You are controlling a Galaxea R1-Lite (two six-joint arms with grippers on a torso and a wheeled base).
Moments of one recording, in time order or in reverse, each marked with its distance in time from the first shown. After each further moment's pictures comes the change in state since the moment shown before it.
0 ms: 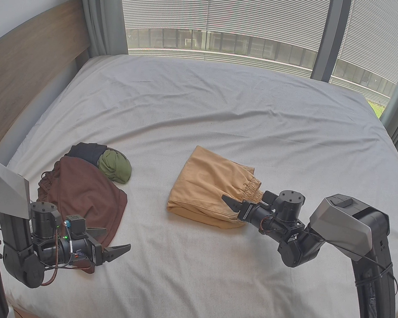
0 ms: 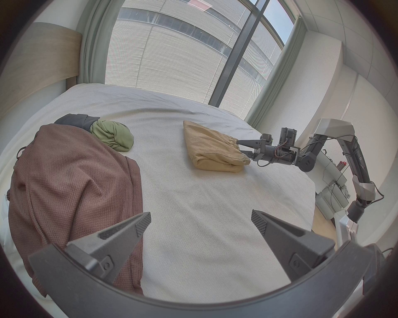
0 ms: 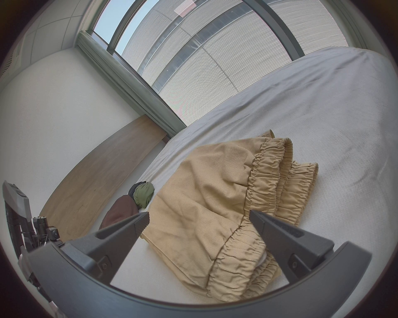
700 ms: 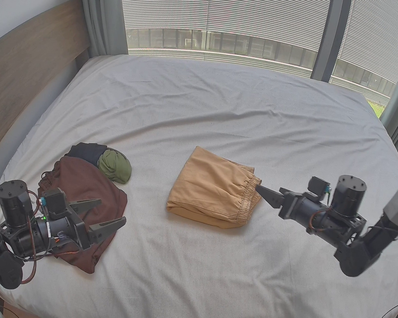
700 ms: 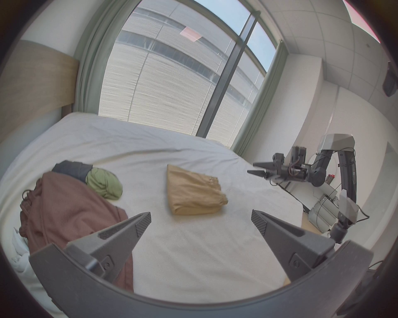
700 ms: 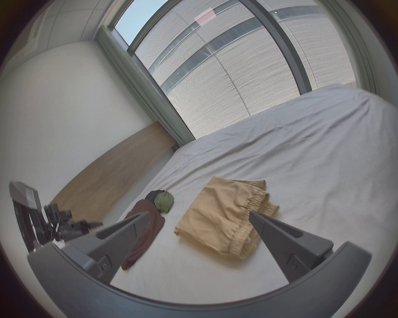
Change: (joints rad) left arm -0.038 -0.340 0.060 0.000 -0.030 -0.121; right arm -0.011 -0.573 0.566 -0.027 -0.022 -0.131
